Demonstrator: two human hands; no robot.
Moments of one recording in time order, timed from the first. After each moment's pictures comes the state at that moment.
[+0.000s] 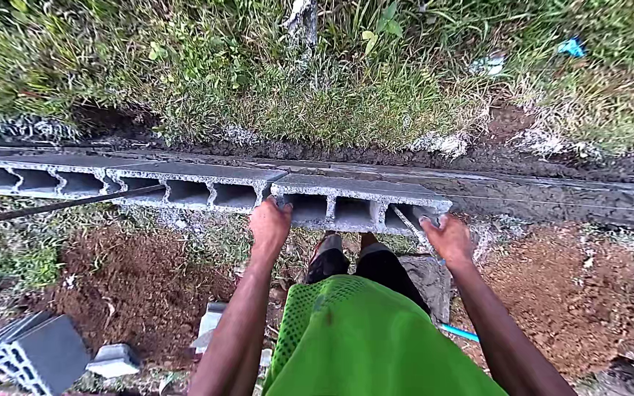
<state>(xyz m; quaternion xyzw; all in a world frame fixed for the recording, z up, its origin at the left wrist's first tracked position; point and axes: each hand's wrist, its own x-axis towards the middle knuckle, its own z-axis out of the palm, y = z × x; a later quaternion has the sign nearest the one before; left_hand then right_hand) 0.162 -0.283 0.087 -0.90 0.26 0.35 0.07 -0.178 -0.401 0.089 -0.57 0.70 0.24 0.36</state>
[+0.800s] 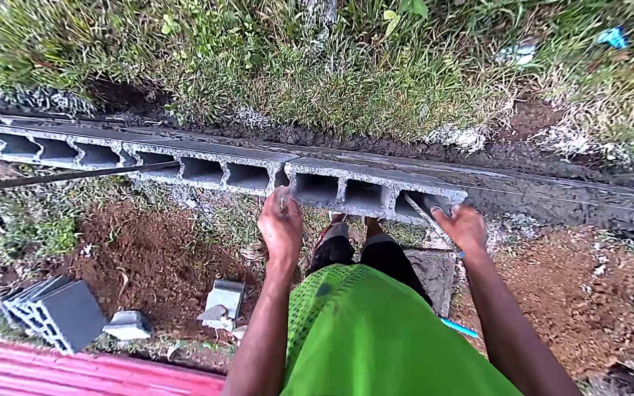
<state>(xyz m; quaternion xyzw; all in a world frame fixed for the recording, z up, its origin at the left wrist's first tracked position) 0.129 -0.241 0.117 -0.92 0.28 0.22 -0.17 -0.171 -0.408 0.087 -0.59 0.68 0.27 0.35</state>
